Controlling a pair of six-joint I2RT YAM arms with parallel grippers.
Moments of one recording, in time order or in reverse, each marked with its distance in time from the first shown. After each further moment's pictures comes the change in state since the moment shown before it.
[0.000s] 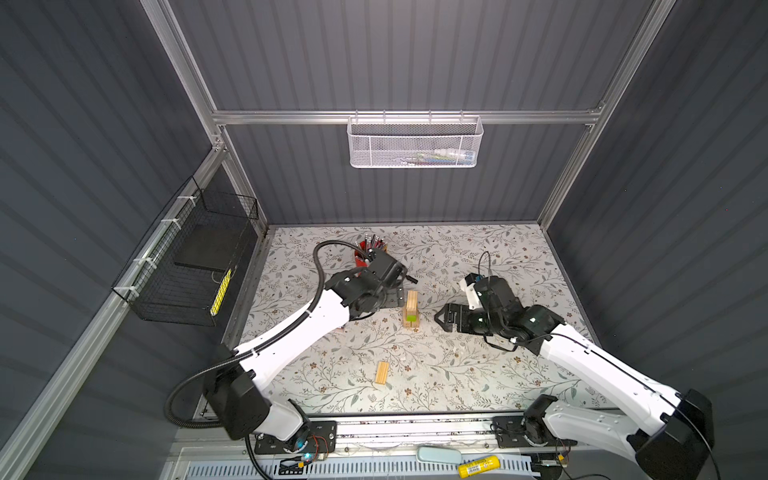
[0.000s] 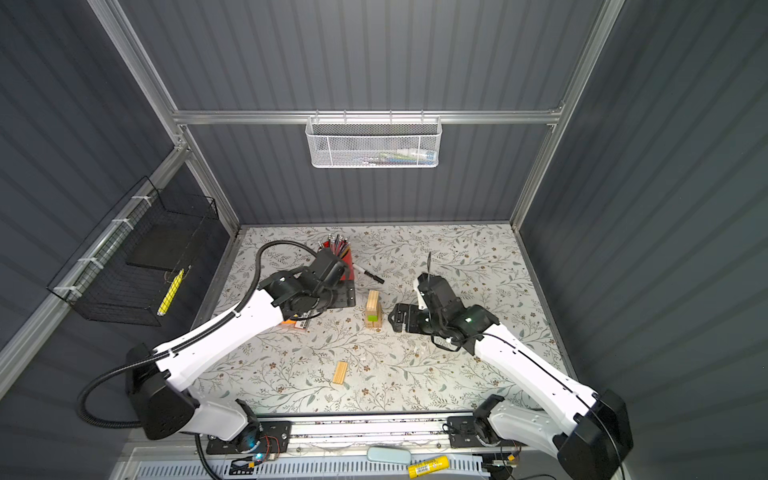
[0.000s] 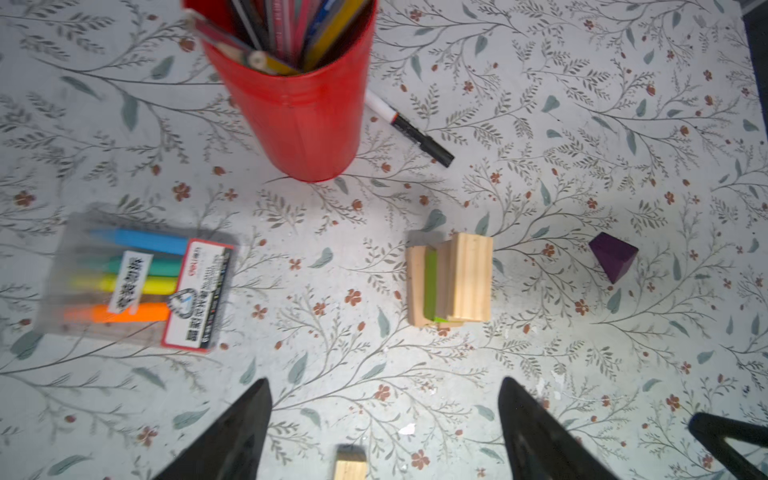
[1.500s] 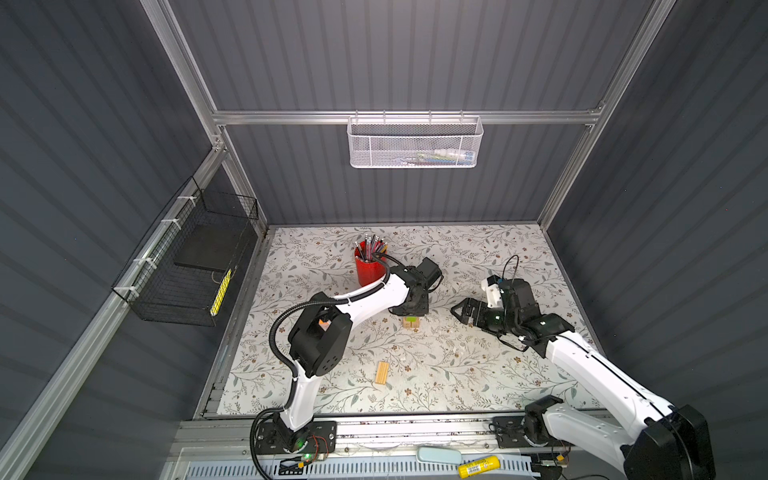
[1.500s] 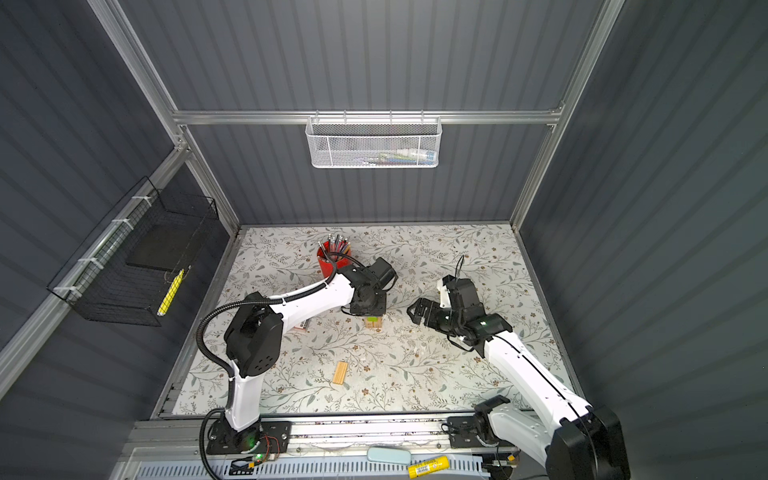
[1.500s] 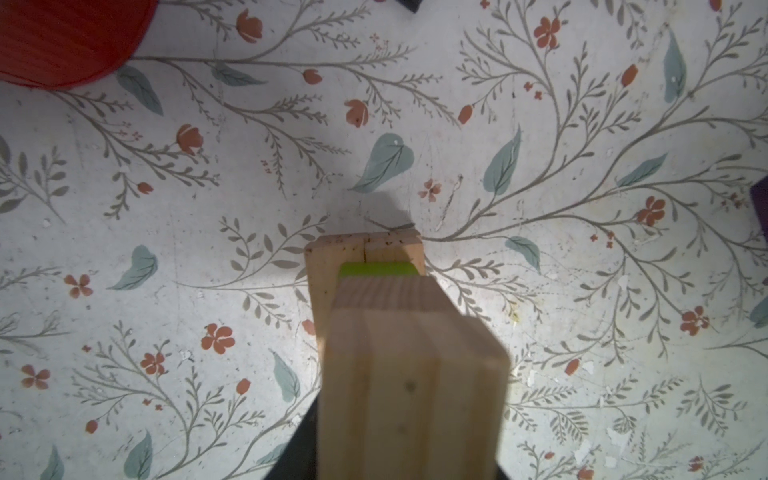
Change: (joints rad) left arm -0.059 0.613 0.321 -0.015 0.173 -0.028; right arm -0.332 -0.076 -0.211 0.192 -0.201 -0.027
